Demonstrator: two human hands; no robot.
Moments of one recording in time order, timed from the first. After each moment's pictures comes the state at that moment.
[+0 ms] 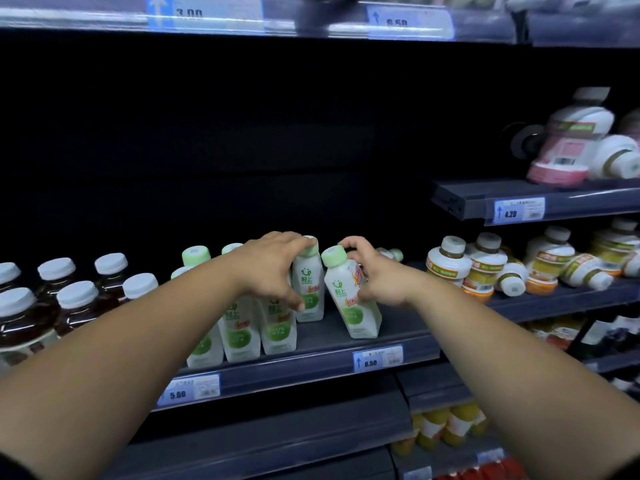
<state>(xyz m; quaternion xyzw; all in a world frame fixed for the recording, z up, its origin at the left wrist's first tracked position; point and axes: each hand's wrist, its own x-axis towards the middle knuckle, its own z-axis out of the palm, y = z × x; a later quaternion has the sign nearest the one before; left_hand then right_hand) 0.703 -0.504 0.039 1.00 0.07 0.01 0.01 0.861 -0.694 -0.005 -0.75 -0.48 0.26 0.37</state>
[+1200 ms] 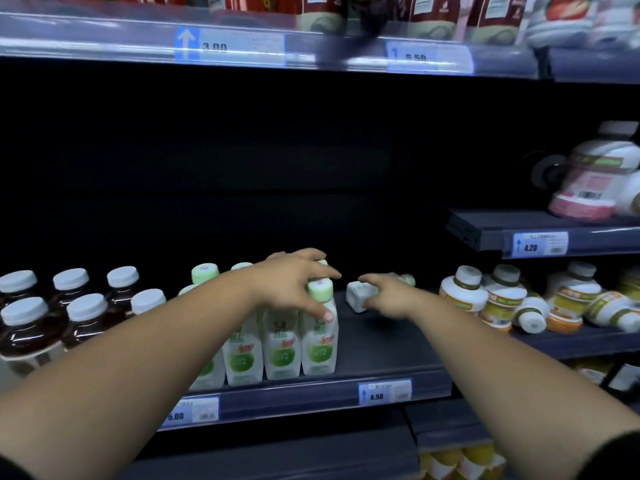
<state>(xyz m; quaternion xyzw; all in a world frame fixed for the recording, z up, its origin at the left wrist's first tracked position) 0.717 -0.508 0.046 0.99 0.07 -0.02 0.09 0.919 -0.659 -0.027 -0.87 -0.43 0.14 0.19</state>
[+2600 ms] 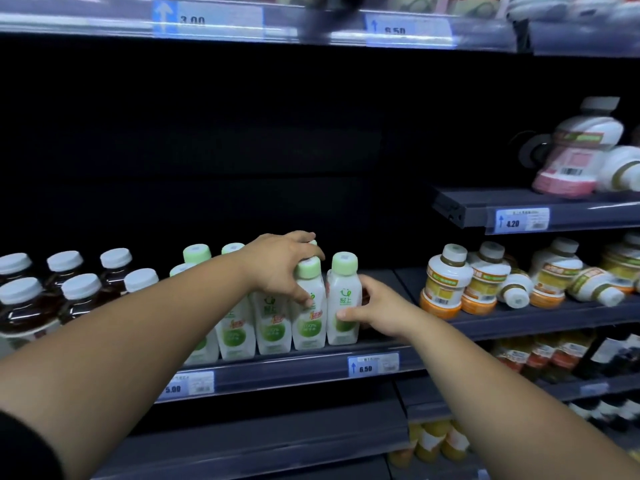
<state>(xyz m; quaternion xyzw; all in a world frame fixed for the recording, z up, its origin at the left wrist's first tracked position) 0.714 -0.518 0.040 1.00 0.08 0.01 -0.02 0.861 -0.704 -0.059 -0.70 -0.41 0.30 0.50</state>
